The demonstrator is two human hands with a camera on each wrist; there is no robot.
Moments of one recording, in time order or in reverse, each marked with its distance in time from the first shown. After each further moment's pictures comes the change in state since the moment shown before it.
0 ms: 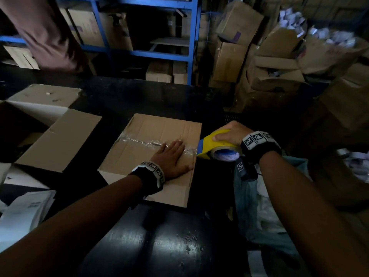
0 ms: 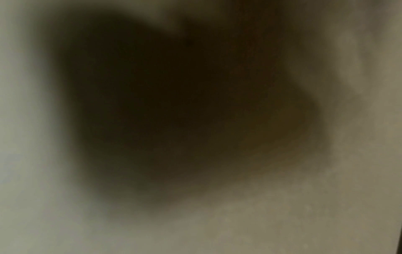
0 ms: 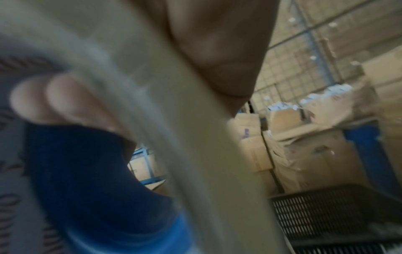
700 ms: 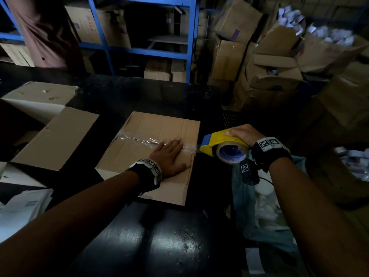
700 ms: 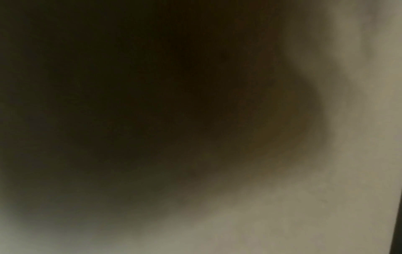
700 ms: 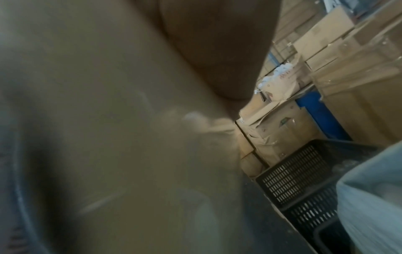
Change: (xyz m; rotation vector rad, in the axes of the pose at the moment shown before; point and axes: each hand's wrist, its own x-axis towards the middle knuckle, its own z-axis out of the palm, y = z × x) left_hand 0.001 0.000 -0.001 -0.005 -0.008 -0.006; right_hand -0.013 0.034 -0.010 0.361 0.091 0.044
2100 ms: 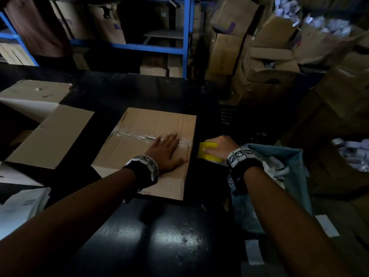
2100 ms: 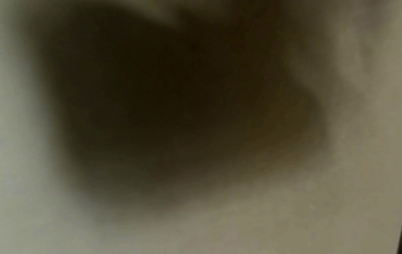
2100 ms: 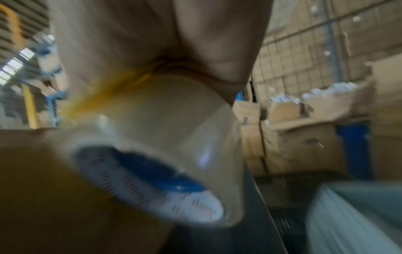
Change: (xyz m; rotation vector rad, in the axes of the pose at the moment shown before) left_hand 0.002 -0.001 0.004 0.032 -0.010 0.013; right_hand -0.014 0.024 0.066 -0.632 -0.068 -0.112
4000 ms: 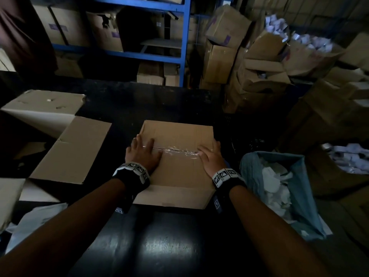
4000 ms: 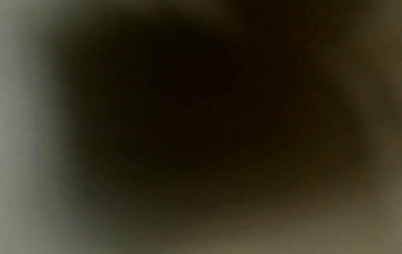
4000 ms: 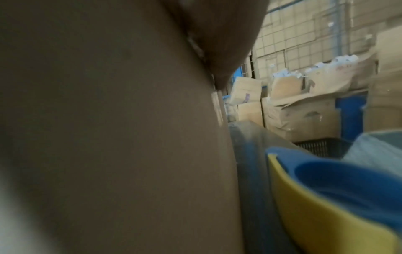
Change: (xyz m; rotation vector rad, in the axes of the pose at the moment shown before) left_hand -0.043 -0.123 -0.020 -0.168 0.152 -0.483; right_hand 0.029 -0.091 0.090 0.221 0.317 0.092
